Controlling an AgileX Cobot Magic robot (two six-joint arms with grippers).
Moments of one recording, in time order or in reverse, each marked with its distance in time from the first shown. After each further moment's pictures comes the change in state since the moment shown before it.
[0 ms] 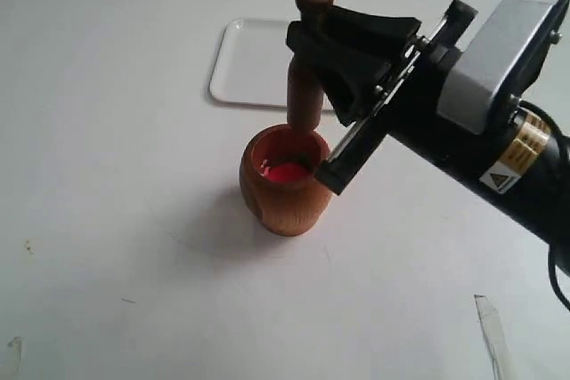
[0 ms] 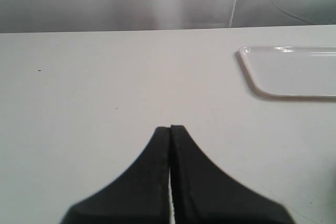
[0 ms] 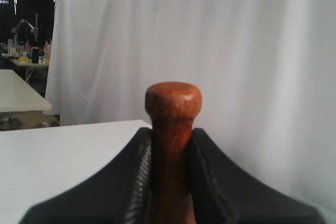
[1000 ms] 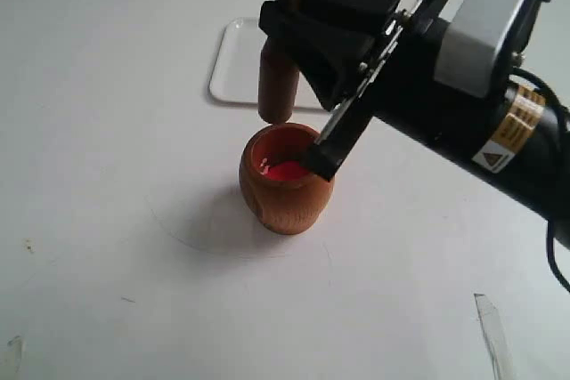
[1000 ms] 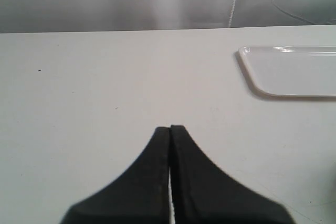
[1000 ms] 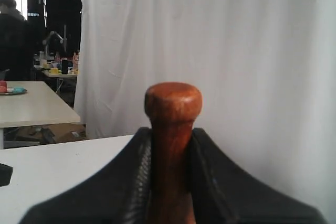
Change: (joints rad) left arm 0.000 0.000 0.000 0.000 0.000 0.000; right arm 0.000 -0.031 -0.078 -0.097 0.079 0.127
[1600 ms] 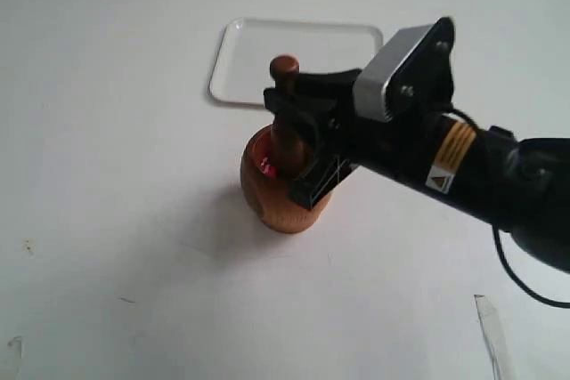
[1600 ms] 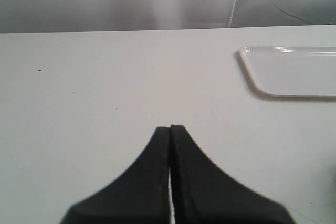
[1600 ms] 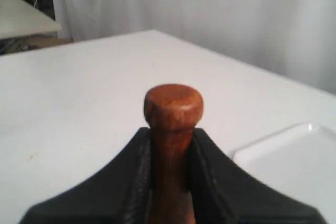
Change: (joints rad) left arm 0.000 0.000 0.000 0.000 0.000 0.000; right arm 0.000 0.150 0.004 0.028 0.208 0.027
